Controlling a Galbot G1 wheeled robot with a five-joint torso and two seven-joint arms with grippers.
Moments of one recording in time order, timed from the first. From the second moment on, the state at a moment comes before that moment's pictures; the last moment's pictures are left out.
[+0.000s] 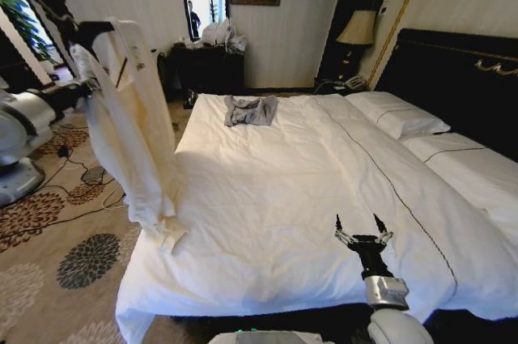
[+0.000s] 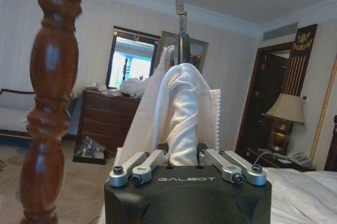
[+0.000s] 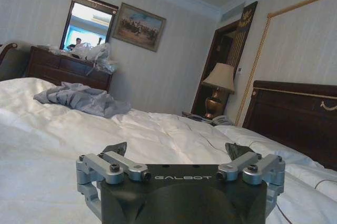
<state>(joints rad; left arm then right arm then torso) 0.54 -0.24 -0.30 -1.71 -1.58 0.27 -0.09 -1.84 1.18 0.63 2.24 0.09 0.08 0.35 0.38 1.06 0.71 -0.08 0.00</state>
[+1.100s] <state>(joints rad) 0.12 -0.53 0.06 -1.48 -1.53 0.23 -0.08 -1.85 1.21 0.65 2.23 0.08 0.09 0.35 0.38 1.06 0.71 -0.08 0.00</state>
